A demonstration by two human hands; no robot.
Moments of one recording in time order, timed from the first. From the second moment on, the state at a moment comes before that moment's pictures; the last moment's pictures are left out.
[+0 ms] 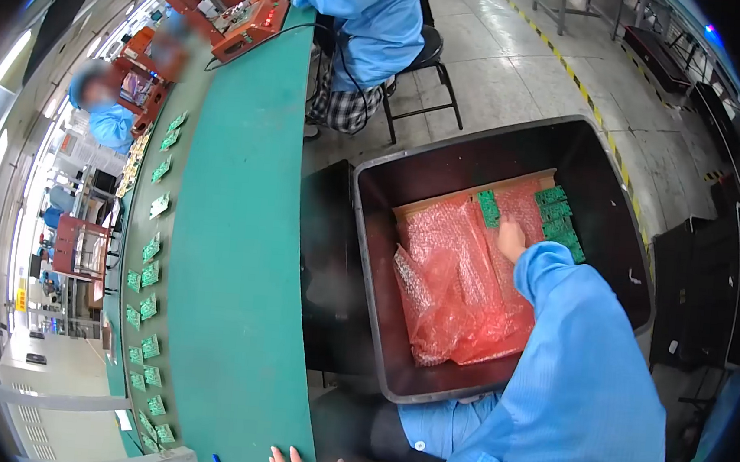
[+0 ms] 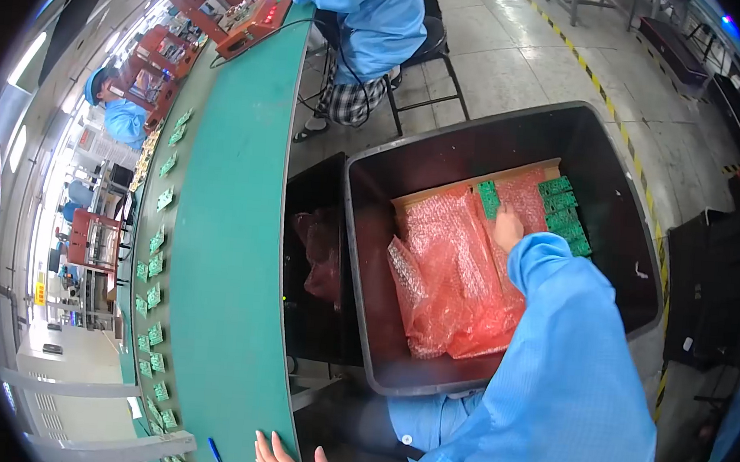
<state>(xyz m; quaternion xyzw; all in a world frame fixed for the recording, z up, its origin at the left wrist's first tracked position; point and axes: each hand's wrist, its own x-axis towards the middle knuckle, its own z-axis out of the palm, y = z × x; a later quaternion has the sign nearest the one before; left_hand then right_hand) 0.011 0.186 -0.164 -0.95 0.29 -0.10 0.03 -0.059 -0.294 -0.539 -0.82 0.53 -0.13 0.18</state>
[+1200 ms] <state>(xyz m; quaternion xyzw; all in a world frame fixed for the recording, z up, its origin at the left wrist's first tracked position) -0.066 0.280 -0.146 -0.59 0.06 0.15 -0.79 0.035 0.080 -0.102 -0.67 -0.35 0.22 0.62</state>
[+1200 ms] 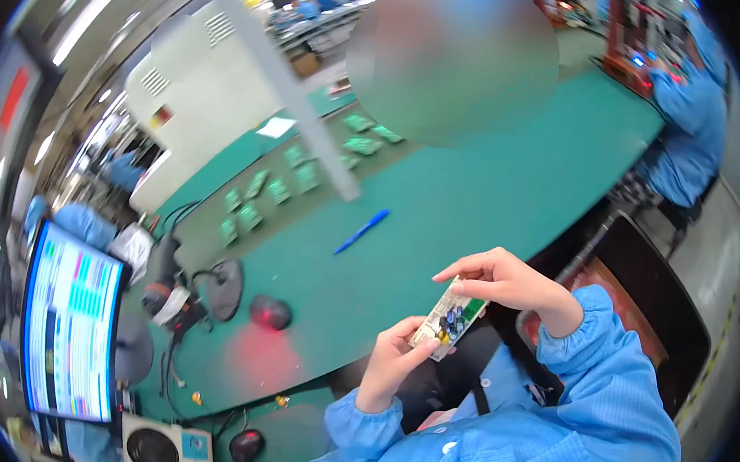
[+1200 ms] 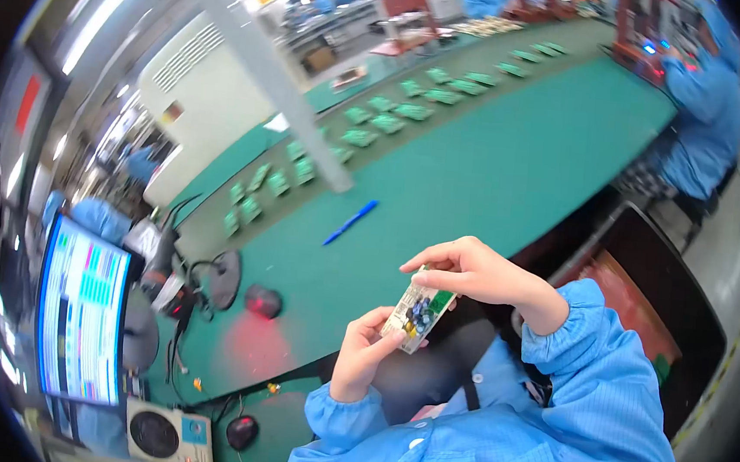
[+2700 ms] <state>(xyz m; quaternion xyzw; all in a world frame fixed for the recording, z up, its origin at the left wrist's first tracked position) -0.111 0.489 -0.180 -0.48 -0.19 -0.44 -0.73 0.020 0.237 -0.203 -0.68 -0.29 0.13 0.65</state>
